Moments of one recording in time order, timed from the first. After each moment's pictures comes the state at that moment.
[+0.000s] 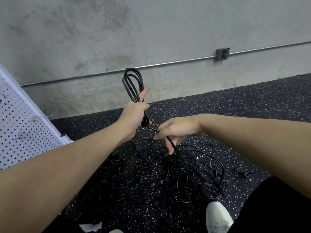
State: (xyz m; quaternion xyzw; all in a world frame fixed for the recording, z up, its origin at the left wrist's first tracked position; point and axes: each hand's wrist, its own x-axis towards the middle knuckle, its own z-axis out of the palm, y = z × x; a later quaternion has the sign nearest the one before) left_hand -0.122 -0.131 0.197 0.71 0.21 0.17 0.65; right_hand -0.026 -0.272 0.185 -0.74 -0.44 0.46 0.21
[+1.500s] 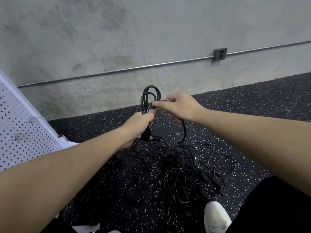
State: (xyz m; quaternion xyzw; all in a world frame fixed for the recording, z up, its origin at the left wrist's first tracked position) left_hand -0.123 -0.136 0.177 0.79 0.22 0.04 0.58; right_hand -0.012 -0.276 0.205 -0.81 -0.37 0.14 0.43
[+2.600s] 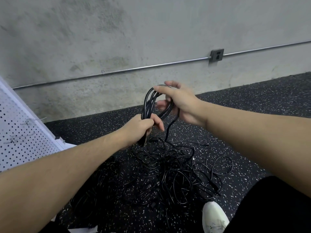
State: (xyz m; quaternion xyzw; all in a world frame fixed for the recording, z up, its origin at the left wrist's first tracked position) left_hand -0.134 -0.139 0.182 0.83 0.06 0.01 0.56; right_hand -0.014 -0.264 0.217 -0.57 -0.16 0.29 0.75
